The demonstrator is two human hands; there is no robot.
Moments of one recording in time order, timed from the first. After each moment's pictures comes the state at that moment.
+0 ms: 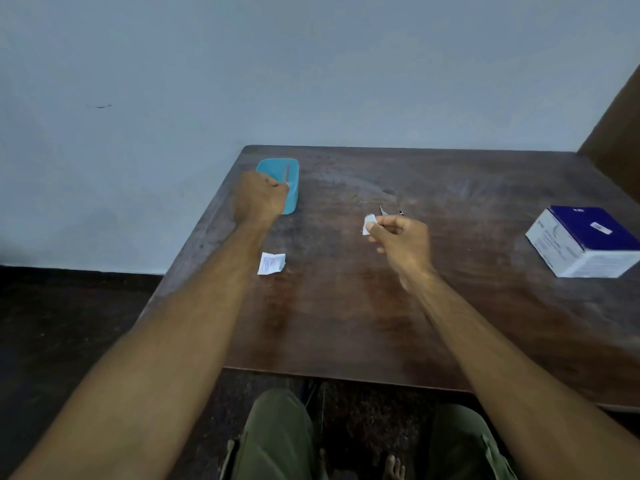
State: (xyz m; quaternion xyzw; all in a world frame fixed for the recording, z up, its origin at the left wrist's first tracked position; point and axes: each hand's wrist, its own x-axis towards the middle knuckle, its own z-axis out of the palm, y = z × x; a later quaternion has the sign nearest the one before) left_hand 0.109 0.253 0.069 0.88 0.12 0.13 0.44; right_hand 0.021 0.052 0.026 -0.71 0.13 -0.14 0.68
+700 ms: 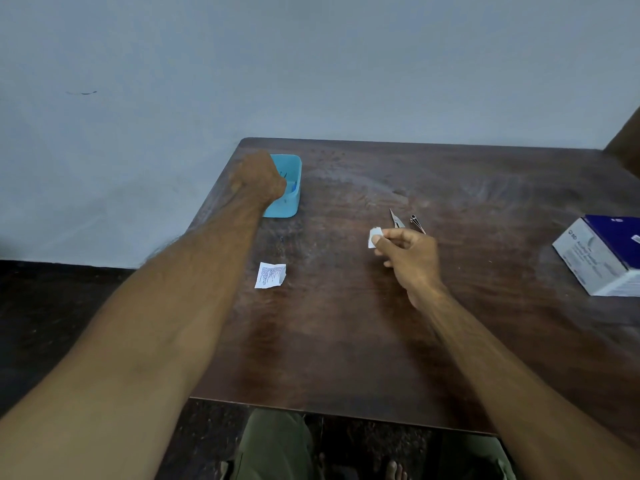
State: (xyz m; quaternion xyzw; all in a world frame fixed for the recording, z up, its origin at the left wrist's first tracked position) left_hand 0.184 0.259 0.071 0.98 0.06 0.06 0.15; right_hand 0.045 0.052 0.003 -0.72 0.14 -0.12 0.67
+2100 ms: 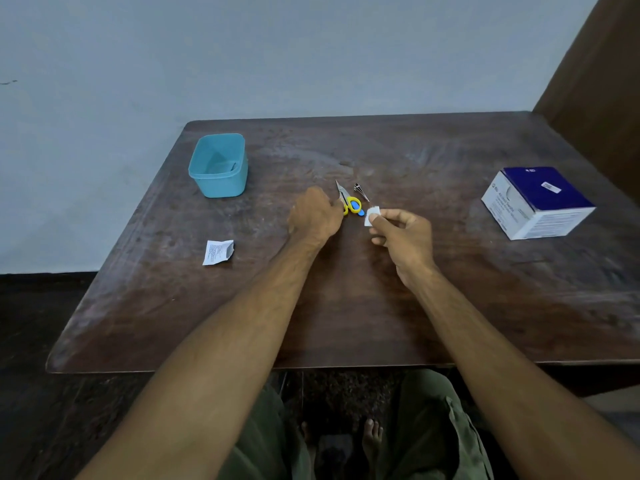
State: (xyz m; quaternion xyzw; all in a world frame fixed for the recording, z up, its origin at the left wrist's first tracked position) left_hand 0.092 0.104 -0.004 0.94 0.02 0.00 0.34; right_hand 0.006 -0.014 -0.012 -0.65 0.21 -0.16 0.71
